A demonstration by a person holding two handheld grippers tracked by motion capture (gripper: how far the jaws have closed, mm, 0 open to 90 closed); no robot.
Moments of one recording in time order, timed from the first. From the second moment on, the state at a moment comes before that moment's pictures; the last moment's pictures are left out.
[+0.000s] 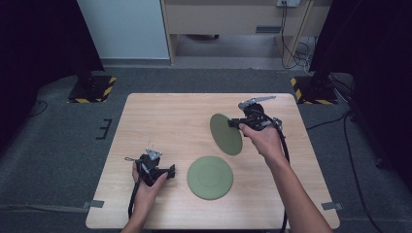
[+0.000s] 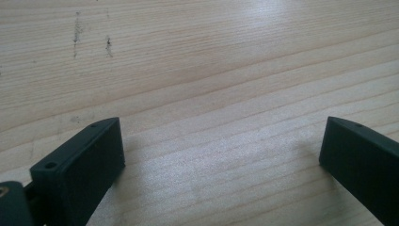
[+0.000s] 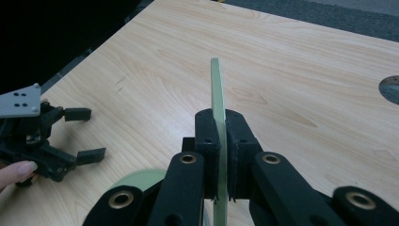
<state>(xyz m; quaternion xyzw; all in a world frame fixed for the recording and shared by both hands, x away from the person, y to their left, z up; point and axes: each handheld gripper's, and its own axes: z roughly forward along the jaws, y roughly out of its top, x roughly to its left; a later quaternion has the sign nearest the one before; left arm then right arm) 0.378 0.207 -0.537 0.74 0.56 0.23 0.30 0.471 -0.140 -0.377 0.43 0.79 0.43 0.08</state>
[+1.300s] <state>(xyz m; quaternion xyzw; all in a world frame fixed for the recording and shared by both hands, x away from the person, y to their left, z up) 0.379 0.206 -0.537 0.74 0.56 0.23 0.30 0.556 -0.123 -0.368 0.49 0.76 0.40 0.14</state>
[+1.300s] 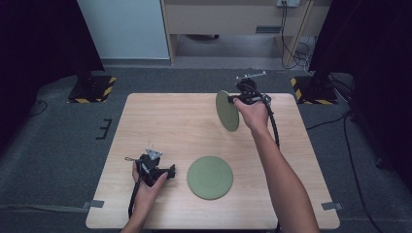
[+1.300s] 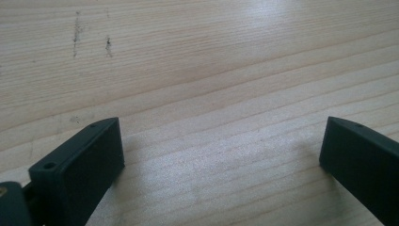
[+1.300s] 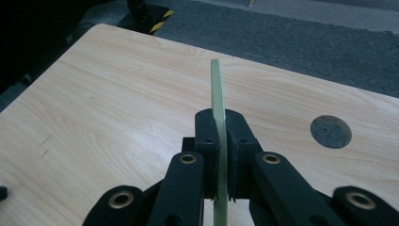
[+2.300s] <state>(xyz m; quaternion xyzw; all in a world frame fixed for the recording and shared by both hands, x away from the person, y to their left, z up) 0.379 0.206 -0.537 0.74 0.56 0.23 0.30 0.579 -0.121 -0.412 0.52 0.76 0.39 0.12</state>
